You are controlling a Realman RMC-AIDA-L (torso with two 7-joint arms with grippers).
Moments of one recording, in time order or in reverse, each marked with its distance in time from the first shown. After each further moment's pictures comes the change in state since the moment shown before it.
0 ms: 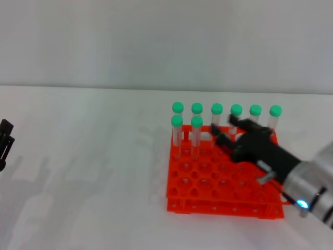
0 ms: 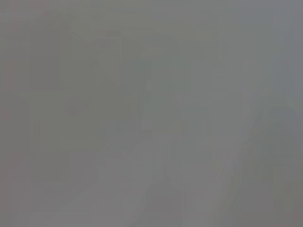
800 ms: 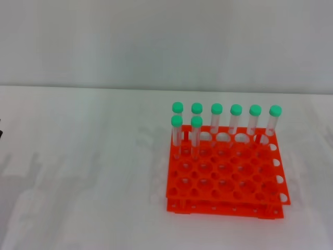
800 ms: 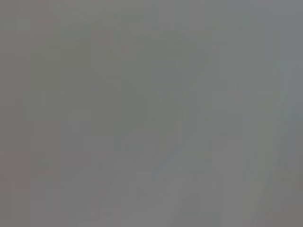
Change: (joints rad) left arm -0.023 -0.002 -0.015 -0.008 -0.076 -0.029 0.025; right arm -0.062 0.006 0.567 0.237 0.012 -0.024 -0.316
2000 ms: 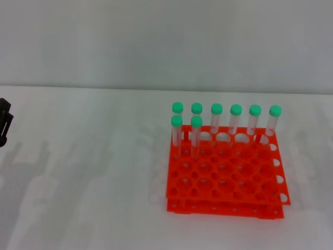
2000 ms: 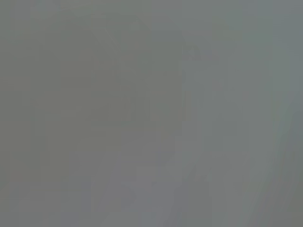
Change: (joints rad) left arm -0.074 -0.002 0.000 -0.002 -0.030 -0.060 0.001; right arm -0.013 -0.002 0.014 0.014 0.013 -0.005 0.001
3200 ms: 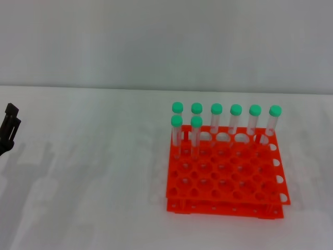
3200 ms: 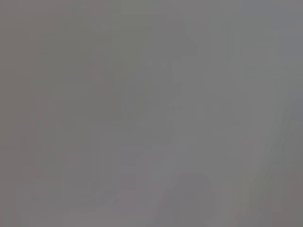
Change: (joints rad) left arm -0.011 -0.003 0.005 -0.028 0.008 -0.012 0.000; right arm 0.002 -0.002 0.000 0.015 0.007 0.008 0.000
